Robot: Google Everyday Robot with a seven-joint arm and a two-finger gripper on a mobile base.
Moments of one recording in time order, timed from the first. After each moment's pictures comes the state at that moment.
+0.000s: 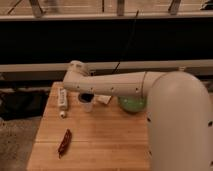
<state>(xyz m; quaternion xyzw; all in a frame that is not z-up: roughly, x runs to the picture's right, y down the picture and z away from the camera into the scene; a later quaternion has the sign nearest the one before) -0.078 0.009 0.821 -0.12 -0.01 -0.59 0.80</state>
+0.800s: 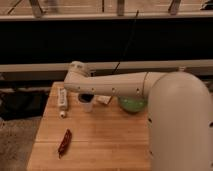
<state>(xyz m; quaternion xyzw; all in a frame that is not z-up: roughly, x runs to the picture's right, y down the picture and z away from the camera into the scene) -0.076 0.009 0.822 -0.12 -0.01 -0.59 0.80</state>
